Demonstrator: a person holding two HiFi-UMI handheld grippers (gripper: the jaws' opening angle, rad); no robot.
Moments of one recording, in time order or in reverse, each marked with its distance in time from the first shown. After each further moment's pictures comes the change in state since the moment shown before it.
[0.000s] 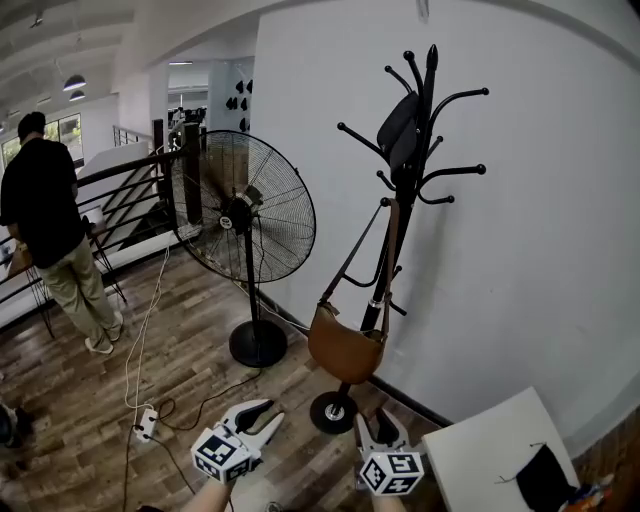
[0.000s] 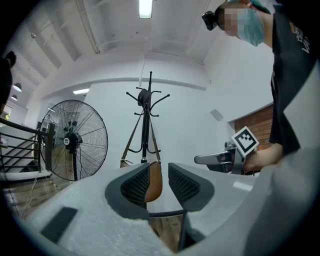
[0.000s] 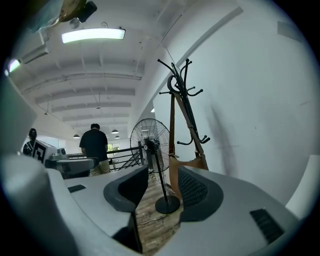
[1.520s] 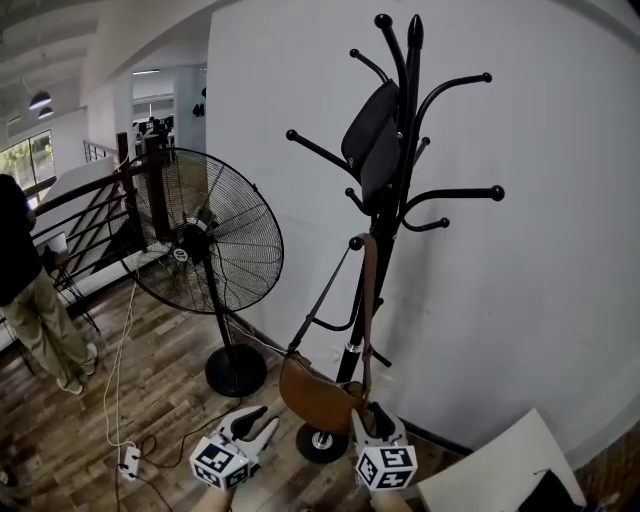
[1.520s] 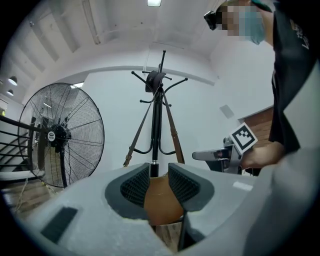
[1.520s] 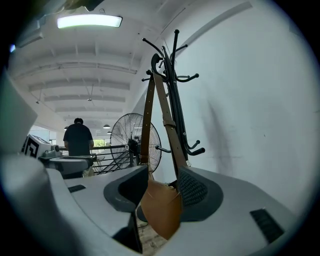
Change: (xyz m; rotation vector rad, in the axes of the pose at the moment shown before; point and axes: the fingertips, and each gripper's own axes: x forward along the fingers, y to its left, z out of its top) left arm 0.177 0.100 -0.009 -0.045 0.013 -0.021; right arm 0.162 -0.117 0.041 -0.063 0.005 -0.093
